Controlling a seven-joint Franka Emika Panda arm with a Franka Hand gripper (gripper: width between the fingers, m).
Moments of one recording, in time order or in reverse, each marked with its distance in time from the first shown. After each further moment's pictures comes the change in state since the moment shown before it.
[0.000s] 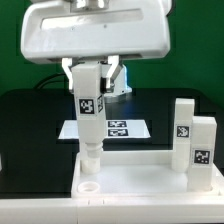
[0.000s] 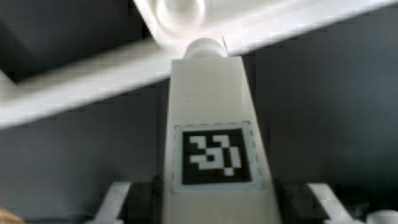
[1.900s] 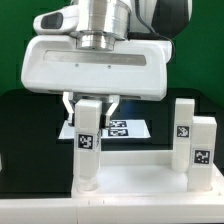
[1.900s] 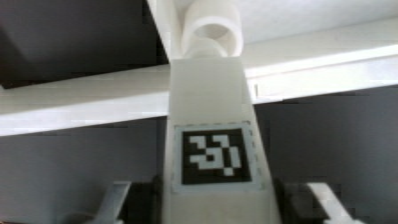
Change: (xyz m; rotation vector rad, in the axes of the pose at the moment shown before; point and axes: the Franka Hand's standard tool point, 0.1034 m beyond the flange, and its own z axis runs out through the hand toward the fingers) arm -0.029 0.009 0.037 -0.045 -0.022 -0.140
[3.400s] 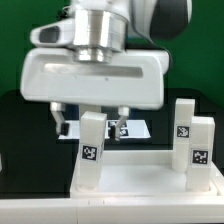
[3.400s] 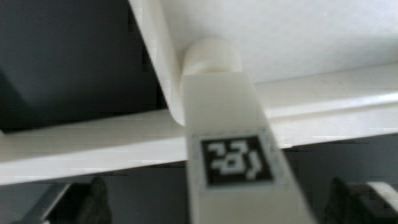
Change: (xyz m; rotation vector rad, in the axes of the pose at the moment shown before) arm -0.007 0.009 0.007 0.015 -0.140 0.042
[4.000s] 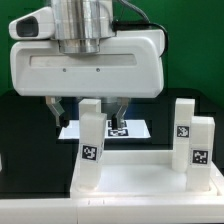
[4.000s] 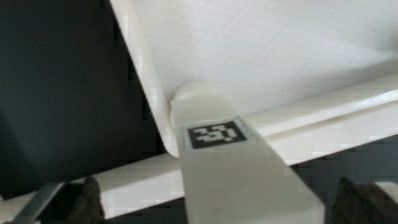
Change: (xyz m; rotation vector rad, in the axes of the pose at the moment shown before) arm 0.009 -0.007 -0.006 0.039 -0.294 0.050
